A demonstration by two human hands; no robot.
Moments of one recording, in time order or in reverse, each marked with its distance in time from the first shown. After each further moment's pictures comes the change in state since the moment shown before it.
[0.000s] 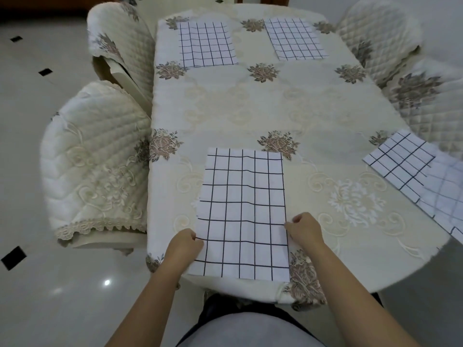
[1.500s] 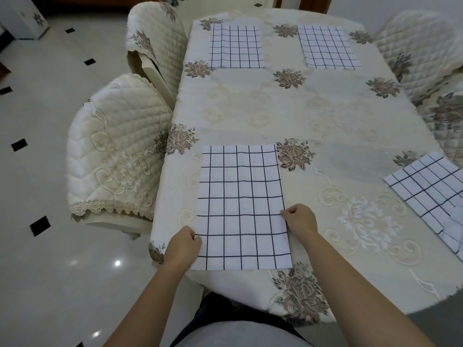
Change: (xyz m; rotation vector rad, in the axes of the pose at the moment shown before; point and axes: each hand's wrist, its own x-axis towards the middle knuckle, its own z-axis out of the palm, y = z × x) left_hand -0.016 -0.003 0.016 -0.091 0.172 -0.105; right_hand 0.050 -0.021 0.006 -0.087 -0.023 -0.179
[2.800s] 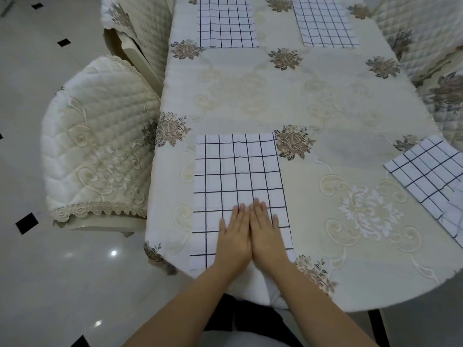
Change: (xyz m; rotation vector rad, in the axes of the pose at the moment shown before) left_hand 0.004 0.031 0.095 0.382 0.211 0.785; right_hand -0.050 0.020 0.087 -0.576 0.145 -0.660
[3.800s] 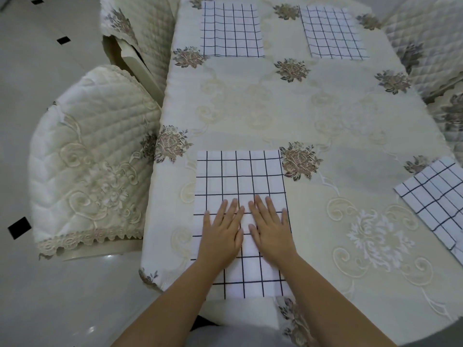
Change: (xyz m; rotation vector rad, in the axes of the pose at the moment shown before) left_hand 0.059 -0.044 -0.018 0.156 -0.042 0.008; right_hand 0.070 0.029 -0.009 -0.083 -0.031 -0.060
